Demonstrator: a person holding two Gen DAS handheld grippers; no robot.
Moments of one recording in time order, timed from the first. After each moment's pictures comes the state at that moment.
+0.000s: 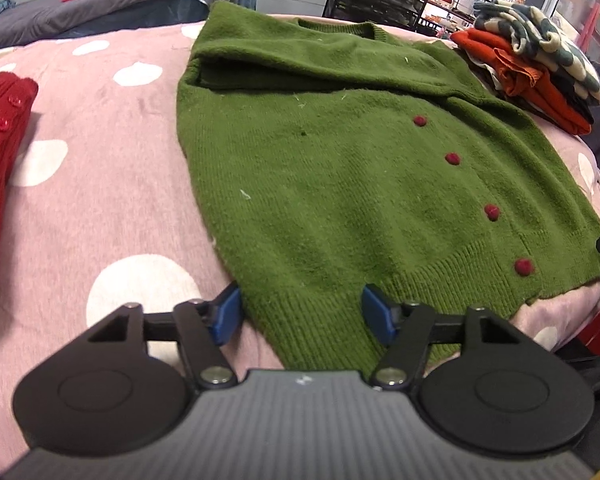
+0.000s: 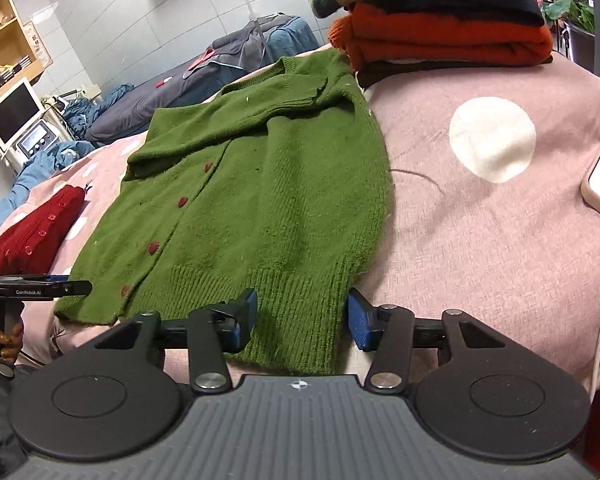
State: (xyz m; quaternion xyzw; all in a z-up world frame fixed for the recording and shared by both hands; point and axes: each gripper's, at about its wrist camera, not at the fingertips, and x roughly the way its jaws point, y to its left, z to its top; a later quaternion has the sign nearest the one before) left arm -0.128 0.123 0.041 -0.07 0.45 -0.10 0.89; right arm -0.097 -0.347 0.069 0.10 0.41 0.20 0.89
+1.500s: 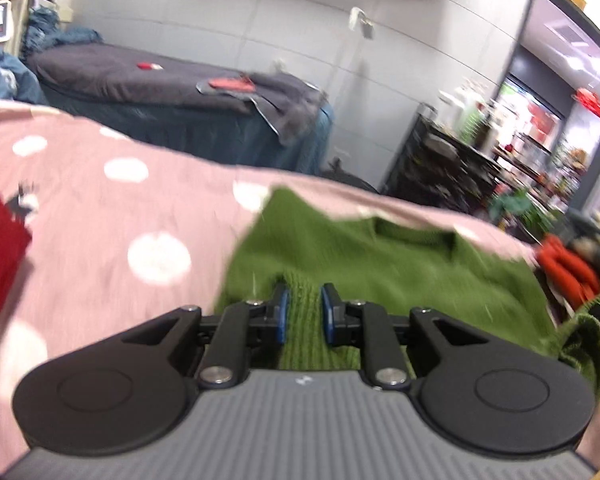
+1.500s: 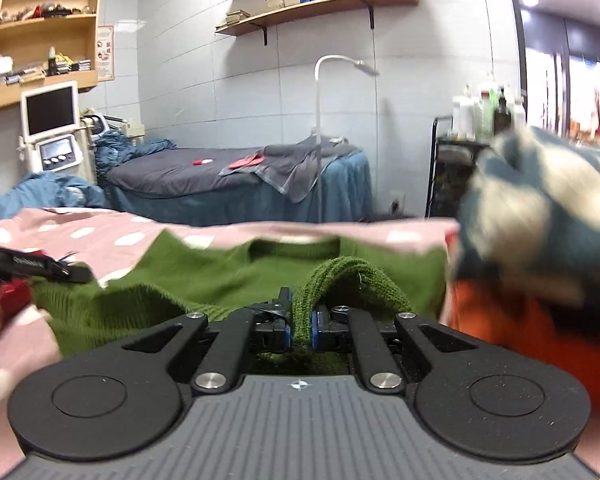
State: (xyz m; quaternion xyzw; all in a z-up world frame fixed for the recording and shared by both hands) left arm 0.055 0.151 0.101 -0.17 0.27 0.04 0.95; right arm 0.089 -0.249 0.119 -0.03 0.18 0.24 0.95
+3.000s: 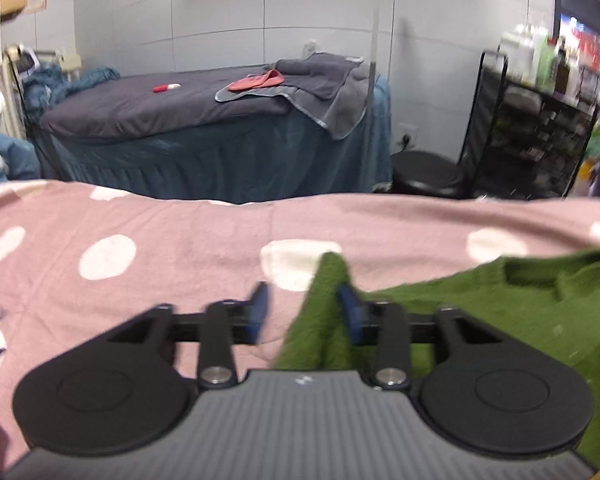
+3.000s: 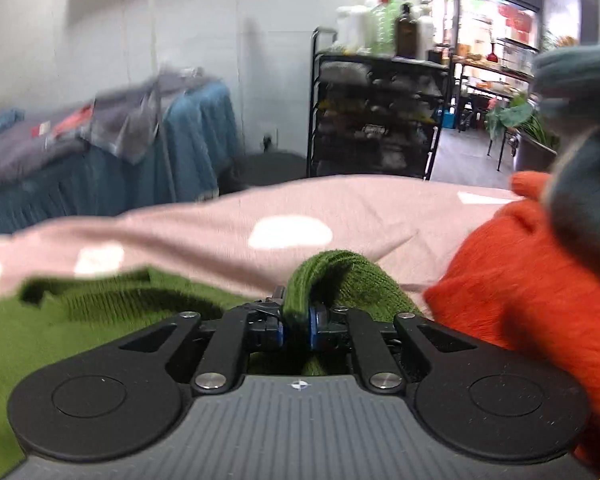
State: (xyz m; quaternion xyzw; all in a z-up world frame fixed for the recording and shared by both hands) left arm 0.247 0.151 0.061 -0.03 0.32 0.13 0.94; right arm 0.292 -0.222 0.055 -0.04 0.31 0.04 0.95
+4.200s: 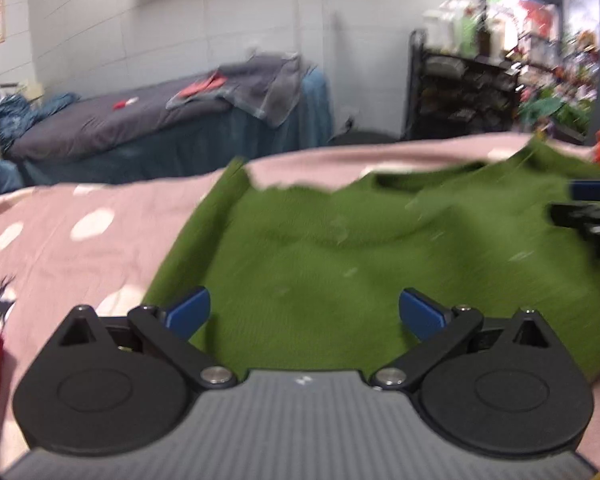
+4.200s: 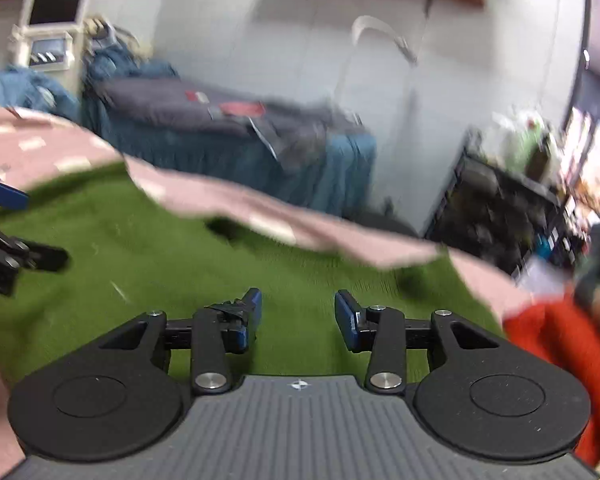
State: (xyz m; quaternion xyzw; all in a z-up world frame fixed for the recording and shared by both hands) left arm 0.132 0.067 0.064 0.01 0.33 0.07 0.94; right arm 0.199 -0.195 0.075 -0.17 0.25 0.21 0.93
